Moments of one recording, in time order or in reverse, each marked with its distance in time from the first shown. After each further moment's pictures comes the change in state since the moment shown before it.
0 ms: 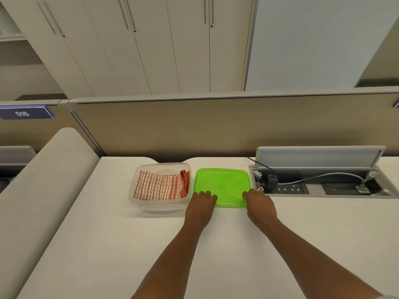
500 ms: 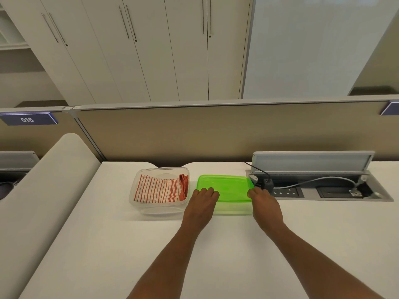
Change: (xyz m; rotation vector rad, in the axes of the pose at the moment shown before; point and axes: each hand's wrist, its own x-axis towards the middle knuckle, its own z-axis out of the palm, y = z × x) left_hand -0.003 0.006 -0.024 0.011 0.222 0.107; right_hand -0.015 0.019 -0.017 0.049 0.216 -0.013
